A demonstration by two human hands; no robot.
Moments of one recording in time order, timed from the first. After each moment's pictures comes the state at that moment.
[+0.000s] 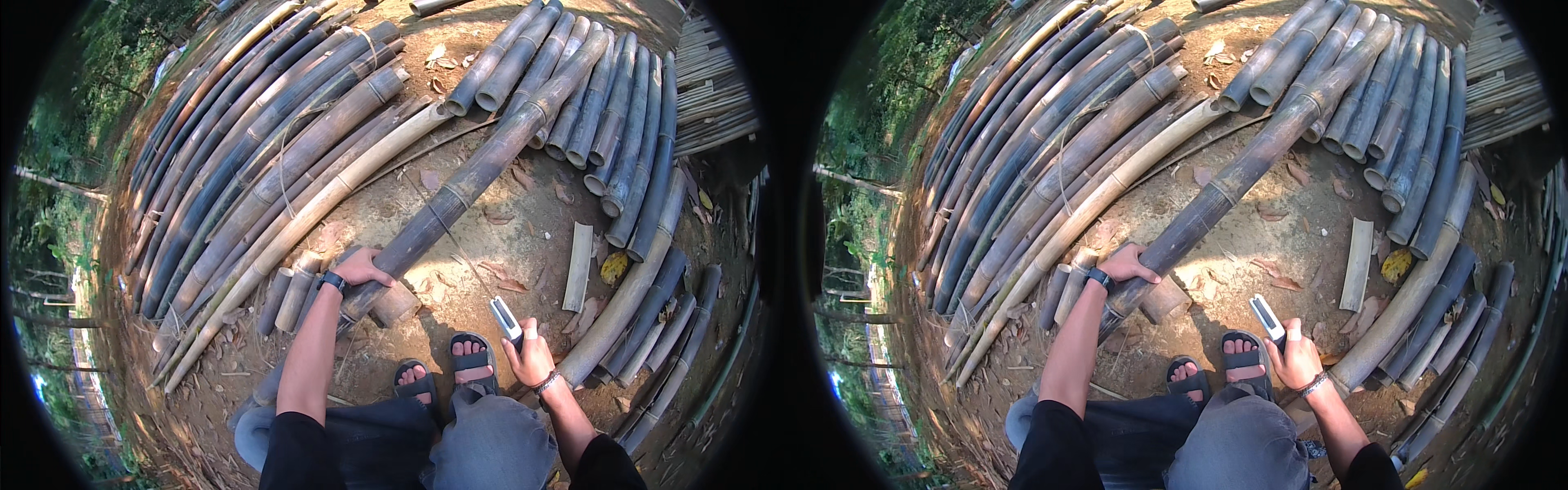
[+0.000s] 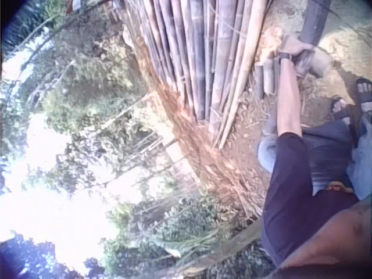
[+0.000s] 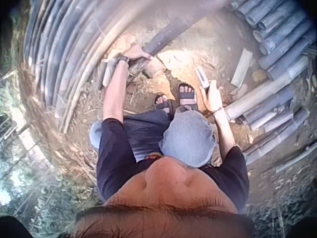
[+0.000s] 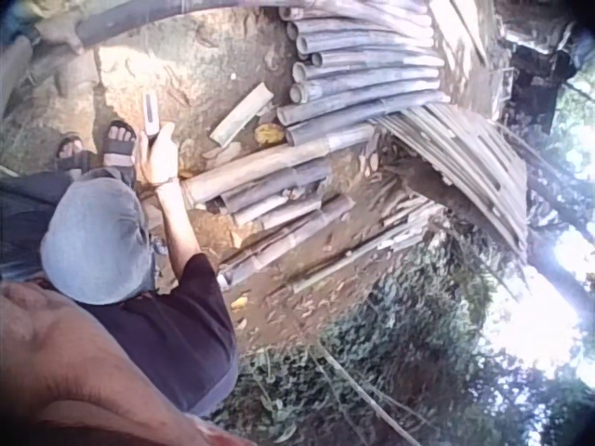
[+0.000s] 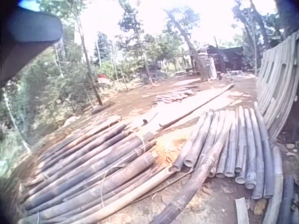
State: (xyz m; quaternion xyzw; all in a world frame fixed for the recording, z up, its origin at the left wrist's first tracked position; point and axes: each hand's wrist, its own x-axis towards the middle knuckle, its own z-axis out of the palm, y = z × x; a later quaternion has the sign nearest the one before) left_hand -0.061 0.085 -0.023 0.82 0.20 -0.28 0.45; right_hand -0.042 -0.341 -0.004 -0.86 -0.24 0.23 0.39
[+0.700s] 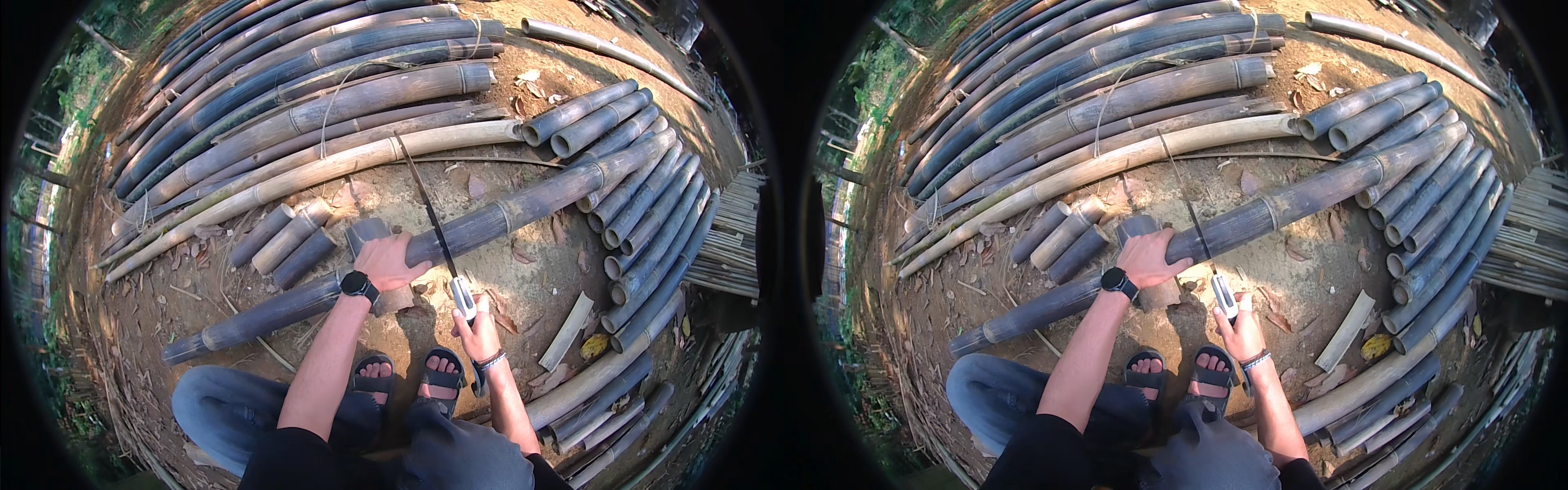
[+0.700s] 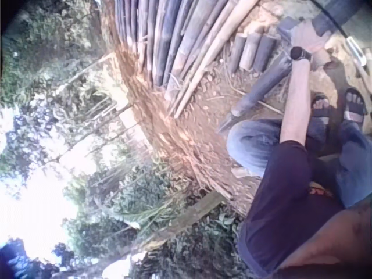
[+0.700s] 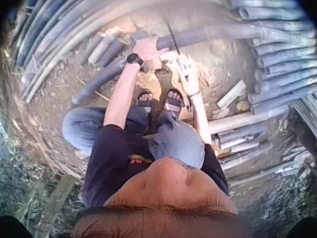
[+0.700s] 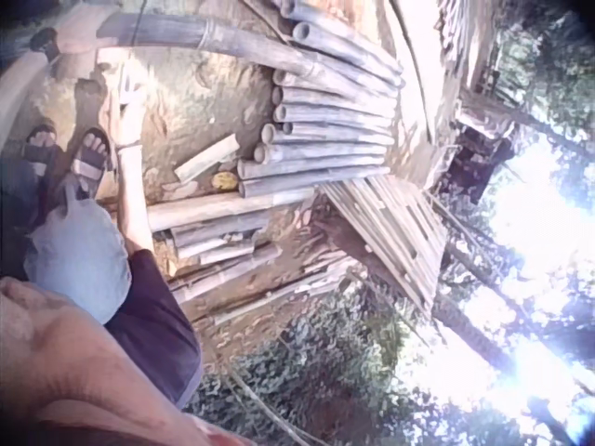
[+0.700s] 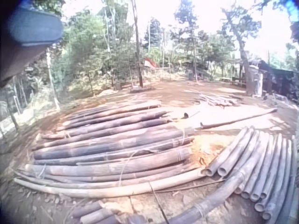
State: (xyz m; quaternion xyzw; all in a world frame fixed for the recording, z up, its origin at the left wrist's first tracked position) left_hand -0.084 0.033 -0.005 0.93 0.29 -0.05 0.24; right_hand -0.002 -0.208 -0.060 -0.75 -0.27 0.37 0.47
